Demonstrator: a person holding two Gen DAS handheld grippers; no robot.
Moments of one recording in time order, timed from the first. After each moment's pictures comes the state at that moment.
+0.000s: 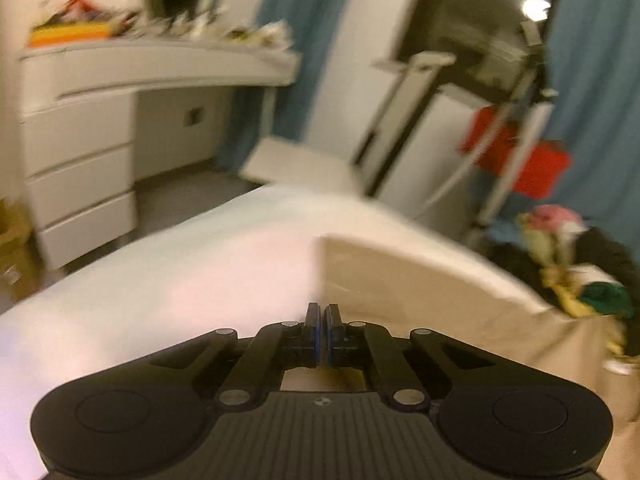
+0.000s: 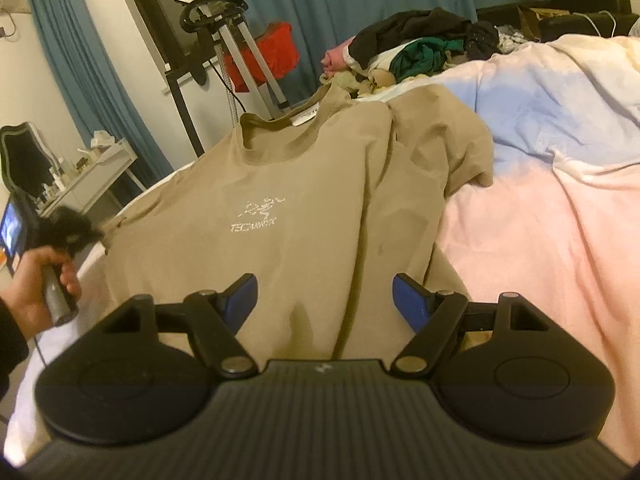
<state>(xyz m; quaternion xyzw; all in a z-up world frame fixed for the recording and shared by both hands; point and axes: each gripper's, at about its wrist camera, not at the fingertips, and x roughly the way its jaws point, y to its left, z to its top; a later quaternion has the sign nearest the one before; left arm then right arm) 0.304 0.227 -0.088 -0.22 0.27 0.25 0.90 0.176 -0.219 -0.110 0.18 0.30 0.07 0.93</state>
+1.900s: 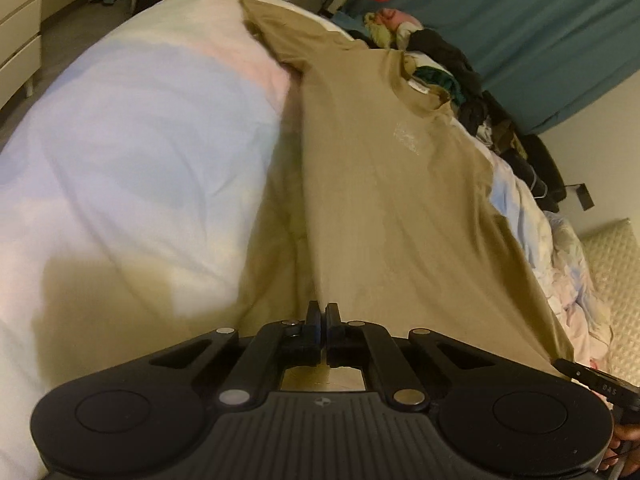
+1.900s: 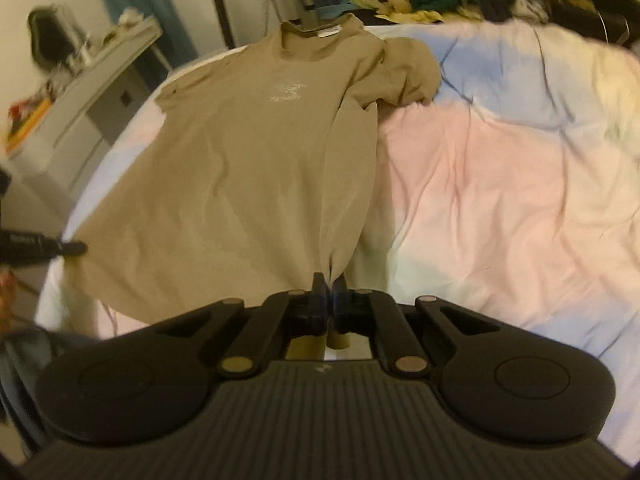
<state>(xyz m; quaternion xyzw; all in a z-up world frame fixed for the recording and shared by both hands) -0.028 0.181 -0.029 -0.26 0.49 -0.08 0.83 -0.011 -0.259 0.008 0.05 0.47 0.12 0.87</state>
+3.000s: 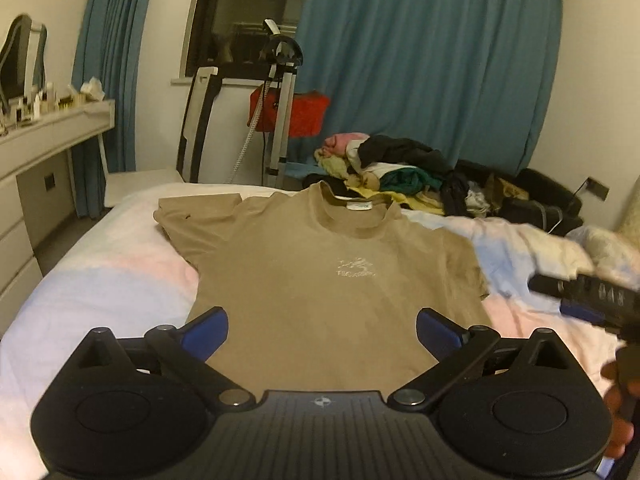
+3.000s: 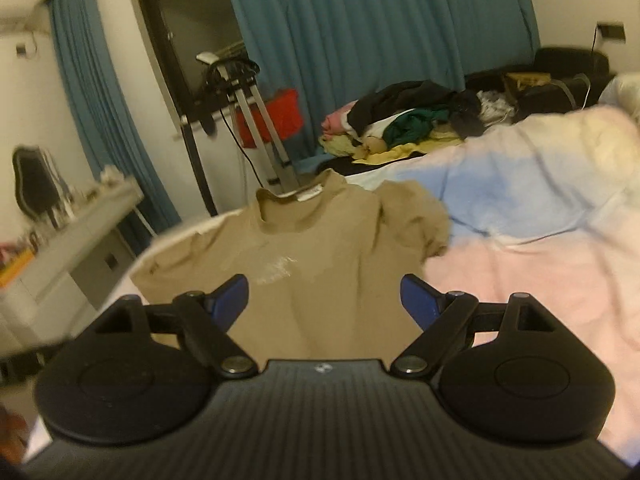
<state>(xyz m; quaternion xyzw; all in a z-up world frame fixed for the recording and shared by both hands) -0.001 -0.004 0.032 -0.06 0.26 -0.02 0.96 0.085 -0.244 -0.025 0.18 0.22 0.06 0.96</state>
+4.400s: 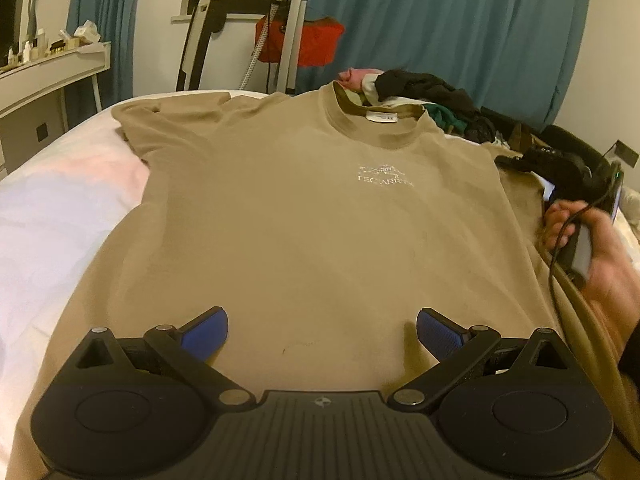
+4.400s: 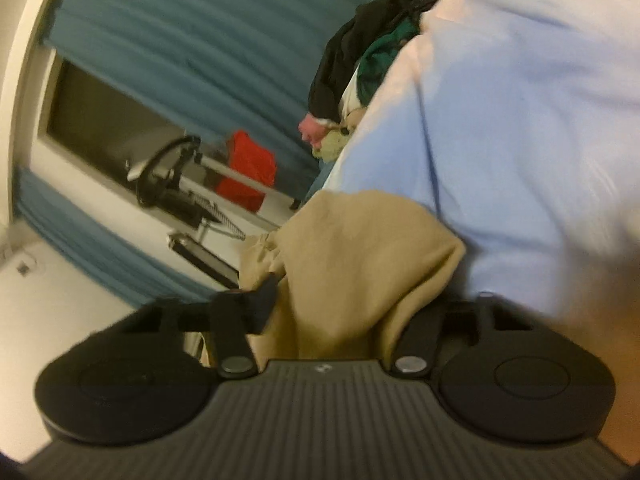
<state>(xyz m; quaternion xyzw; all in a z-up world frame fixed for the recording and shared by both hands) 0.099 -0.001 -0.105 -0.06 0.33 -0.02 0.94 0.371 -0.360 -0.176 0.47 0.21 0.12 0.85</state>
